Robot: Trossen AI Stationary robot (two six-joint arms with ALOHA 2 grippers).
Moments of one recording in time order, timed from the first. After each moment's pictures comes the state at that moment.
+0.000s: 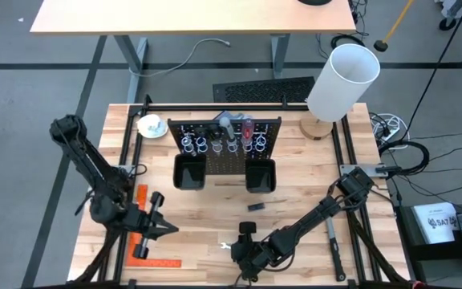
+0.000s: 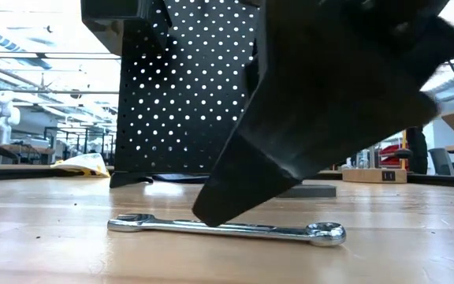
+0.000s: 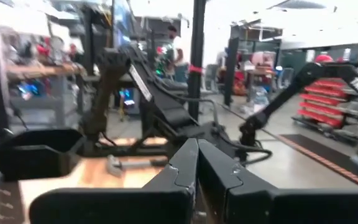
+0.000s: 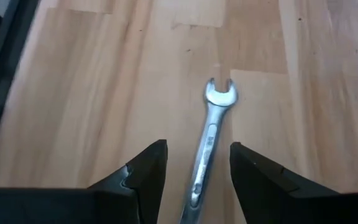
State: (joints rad) left arm -0.99 1.13 0.47 0.89 -0.76 0.11; right arm 0.60 2.20 1.53 -0.31 0.39 0.46
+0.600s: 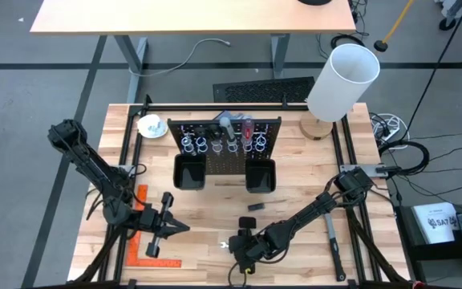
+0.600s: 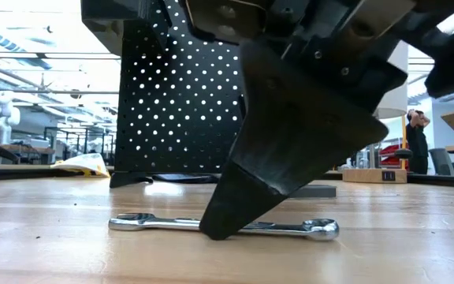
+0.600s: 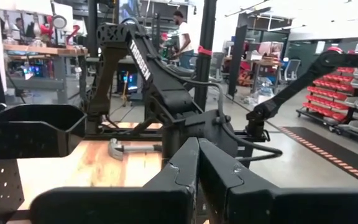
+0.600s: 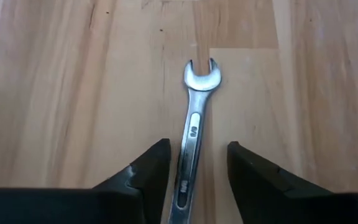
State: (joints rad) left arm -0.89 1.21 0.47 0.89 -0.69 0.00; right arm 0.54 2.21 1.53 -0.38 0.29 0.52
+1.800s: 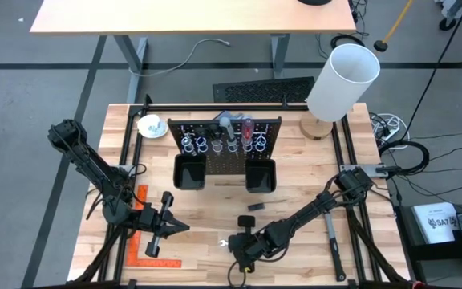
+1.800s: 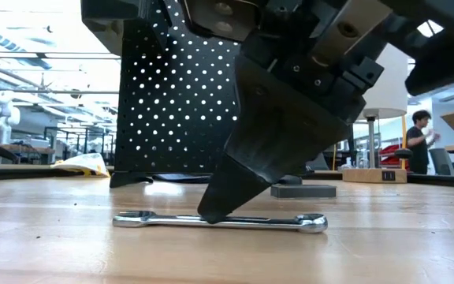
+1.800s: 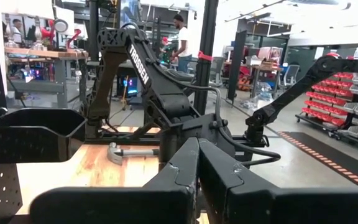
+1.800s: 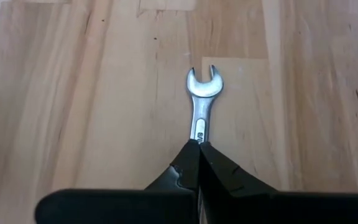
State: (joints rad) left arm -0.89 1.21 0.47 0.91 -0.69 0.01; right arm 0.54 2.21 1.52 -0.38 0.29 0.49
